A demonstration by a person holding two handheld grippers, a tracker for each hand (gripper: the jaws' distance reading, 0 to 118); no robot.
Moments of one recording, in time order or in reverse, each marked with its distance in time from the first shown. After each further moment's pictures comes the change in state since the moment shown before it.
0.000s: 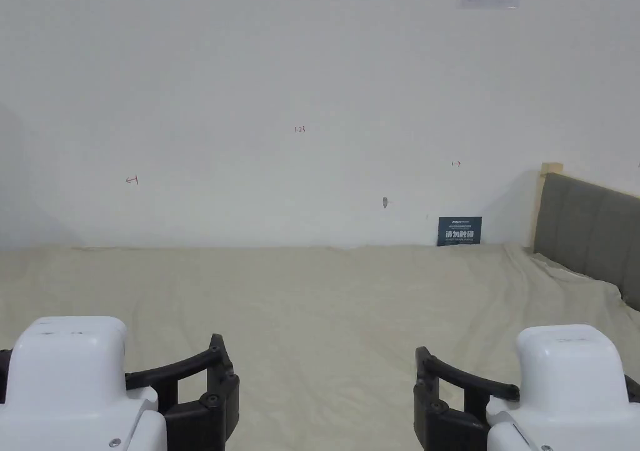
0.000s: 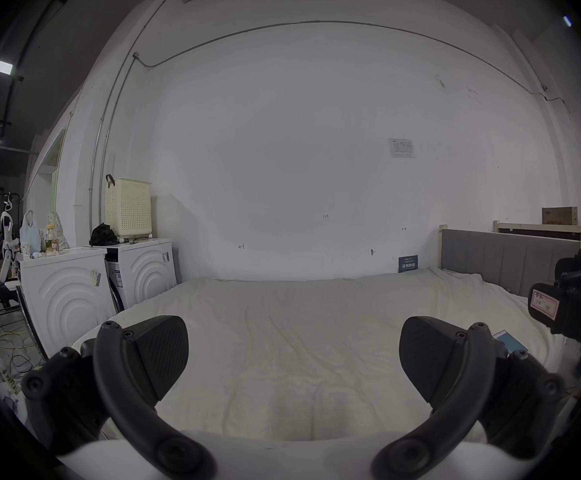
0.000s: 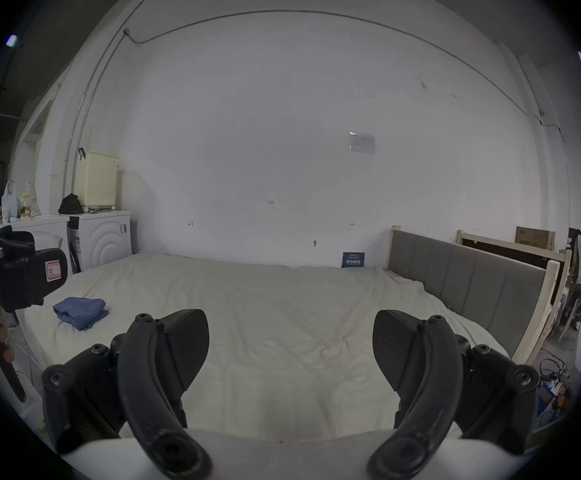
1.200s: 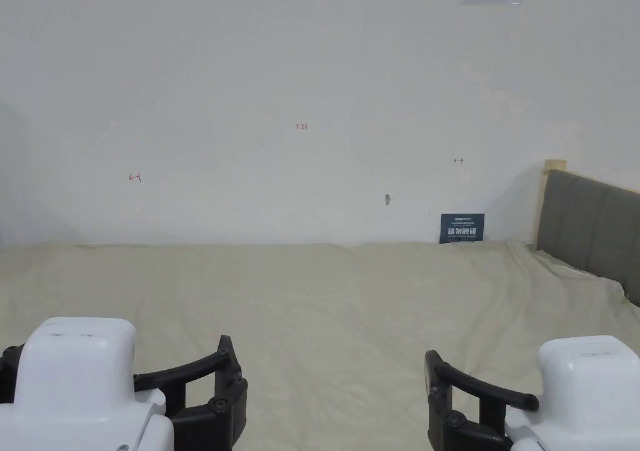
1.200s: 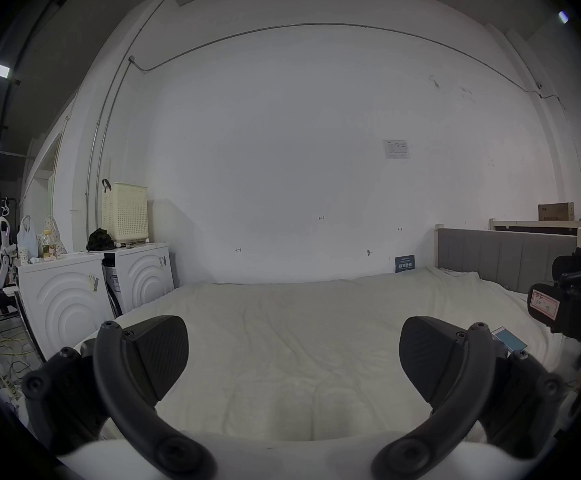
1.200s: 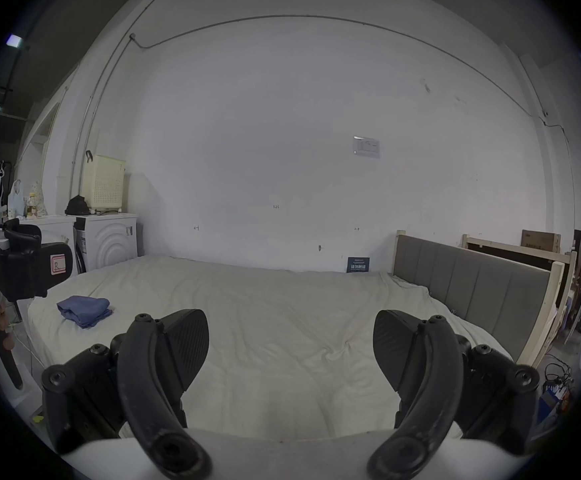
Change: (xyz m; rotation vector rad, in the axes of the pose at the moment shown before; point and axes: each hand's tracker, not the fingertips) left arm 0.002 -0.001 0.002 0.011 -0.021 -0.023; right arm 0.009 -0.009 0.003 0.051 0.041 0.015
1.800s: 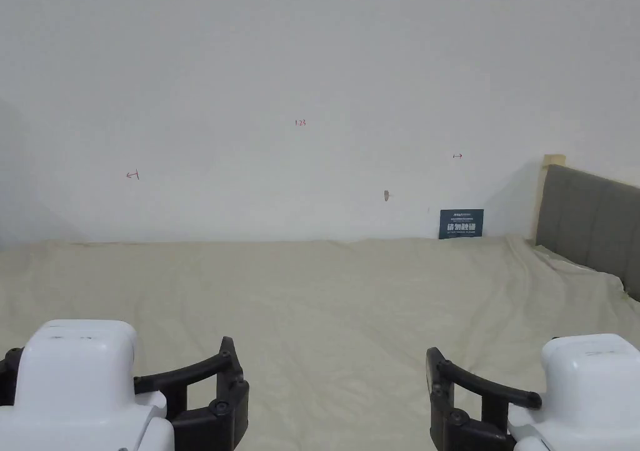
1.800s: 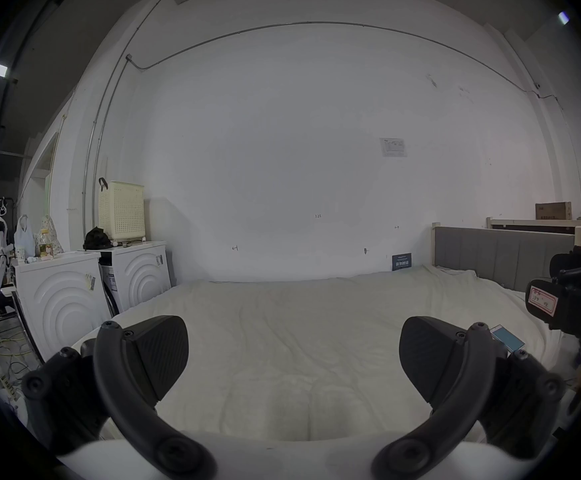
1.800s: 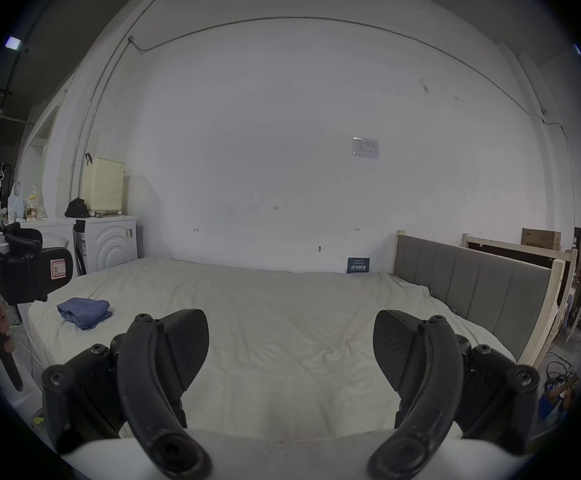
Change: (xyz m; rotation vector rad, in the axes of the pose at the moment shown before) left arm 0.001 -0.002 -0.001 -0.010 -0.018 0.001; right arm 0.003 -0.002 -0.001 0.003 0.004 -0.007
